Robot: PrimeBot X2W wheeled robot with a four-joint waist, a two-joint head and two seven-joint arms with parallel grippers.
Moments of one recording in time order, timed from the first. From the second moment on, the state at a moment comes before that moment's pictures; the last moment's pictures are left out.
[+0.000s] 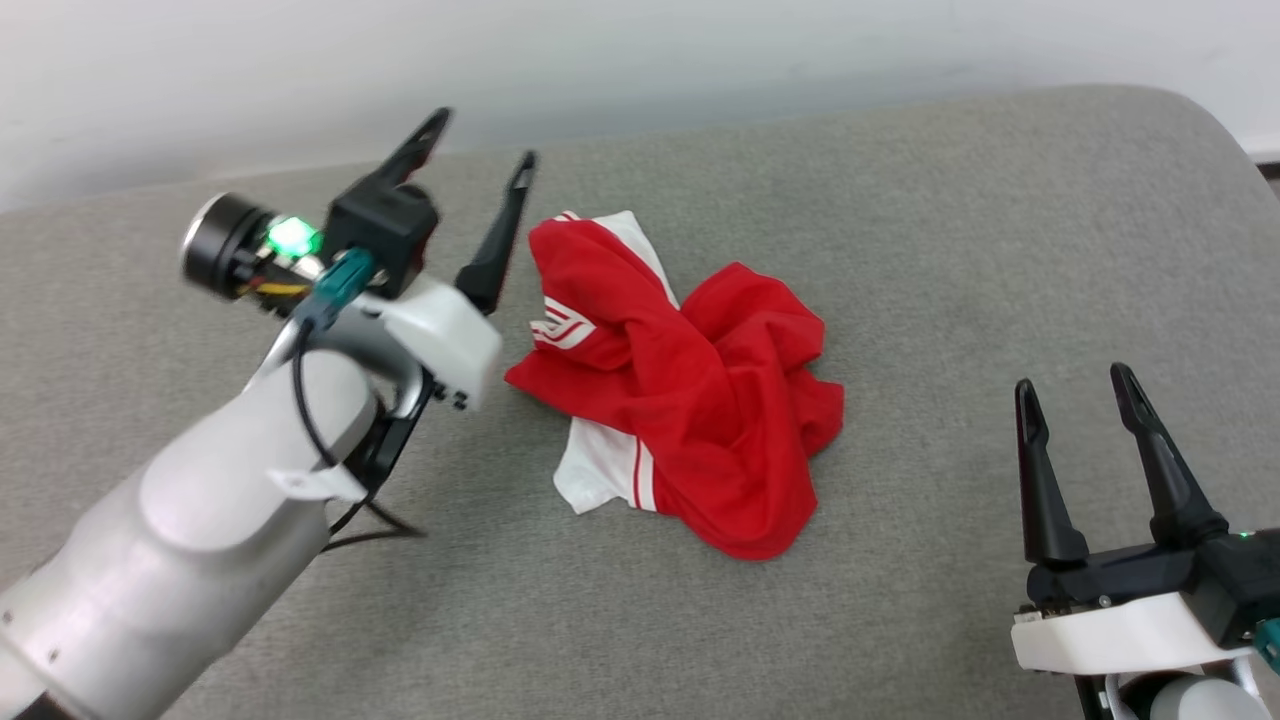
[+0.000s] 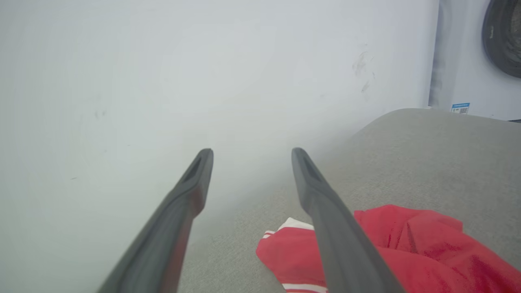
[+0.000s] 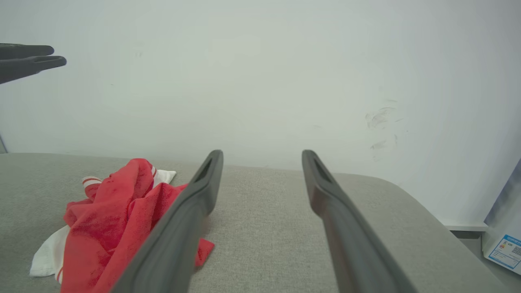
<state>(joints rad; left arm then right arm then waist) -0.96 0.56 -1.04 0.33 -0.74 0.24 -0.26 -0.03 -0.05 -0.01 -0.11 0.00 0.13 -0.26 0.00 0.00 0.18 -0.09</state>
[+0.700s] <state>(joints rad) -0.18 0.45 -0.39 -0.07 -0.34 0.48 -0.26 0.01 -0.05 -0.02 -0.08 0.04 0.13 -0.26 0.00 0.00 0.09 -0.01</state>
